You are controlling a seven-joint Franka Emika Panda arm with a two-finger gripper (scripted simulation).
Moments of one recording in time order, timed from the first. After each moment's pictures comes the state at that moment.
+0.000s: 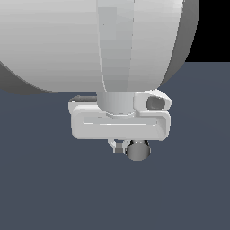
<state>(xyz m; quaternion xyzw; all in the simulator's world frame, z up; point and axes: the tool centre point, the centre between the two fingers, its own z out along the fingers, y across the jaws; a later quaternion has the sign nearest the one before) -0.189 -0.010 0.105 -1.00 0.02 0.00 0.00</state>
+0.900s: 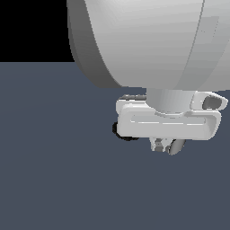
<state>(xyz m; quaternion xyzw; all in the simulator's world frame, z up) -0.184 -0.105 0.105 -1.00 0.04 0.00 0.00</state>
